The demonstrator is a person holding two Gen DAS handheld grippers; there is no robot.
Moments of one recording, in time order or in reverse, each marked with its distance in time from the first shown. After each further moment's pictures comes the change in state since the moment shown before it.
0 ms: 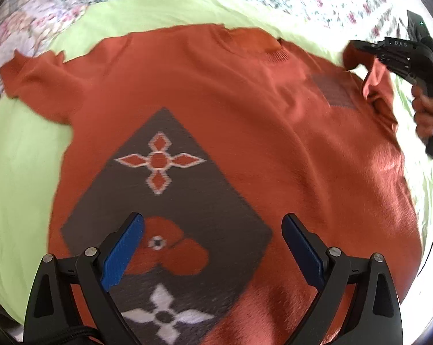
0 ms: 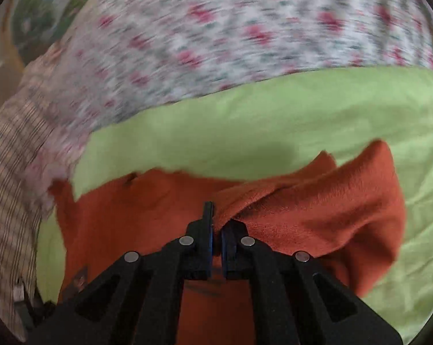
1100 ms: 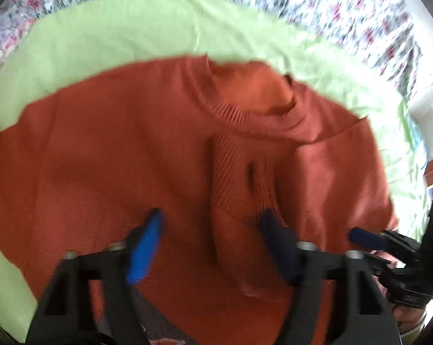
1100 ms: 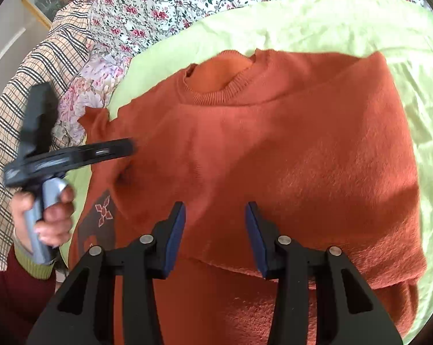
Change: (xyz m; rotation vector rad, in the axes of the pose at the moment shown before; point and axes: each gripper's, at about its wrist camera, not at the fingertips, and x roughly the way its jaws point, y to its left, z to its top) left arm 0.091 -0.016 0.161 0.032 0.103 -0.090; right arm 0.034 0.058 -0.114 -0.027 0.224 0.134
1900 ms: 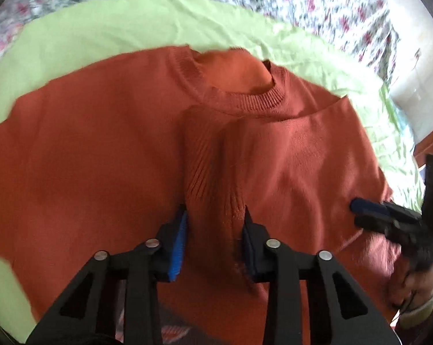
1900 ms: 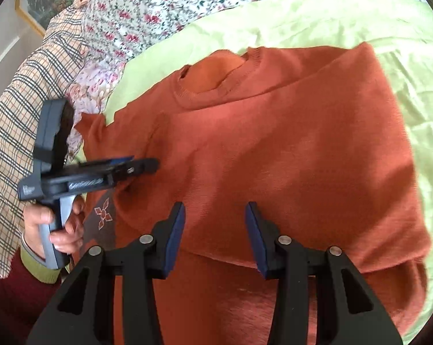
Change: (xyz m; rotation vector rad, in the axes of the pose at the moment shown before) left arm -0.021 0.009 -0.043 0.068 -0.073 -0.079; right arm -0.003 -0.006 -0.005 0.044 -0.021 -0.025
